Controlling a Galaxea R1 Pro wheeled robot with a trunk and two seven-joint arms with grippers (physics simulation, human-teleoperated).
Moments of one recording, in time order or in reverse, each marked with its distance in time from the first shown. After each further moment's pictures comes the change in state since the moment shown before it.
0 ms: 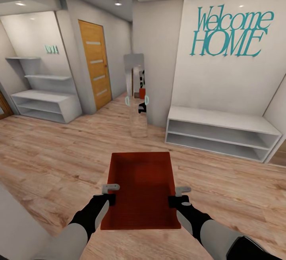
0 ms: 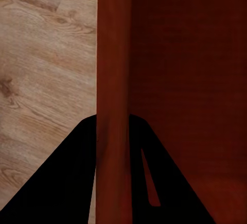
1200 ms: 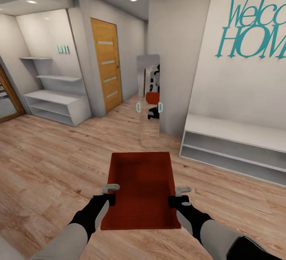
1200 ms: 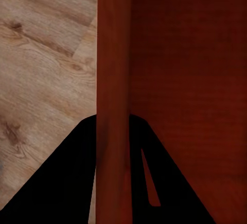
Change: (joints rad) left arm 0.000 0.000 0.000 0.000 0.000 0.000 0.000; right arm 0.000 0.000 0.000 0.000 0.000 0.000 0.000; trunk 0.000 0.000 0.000
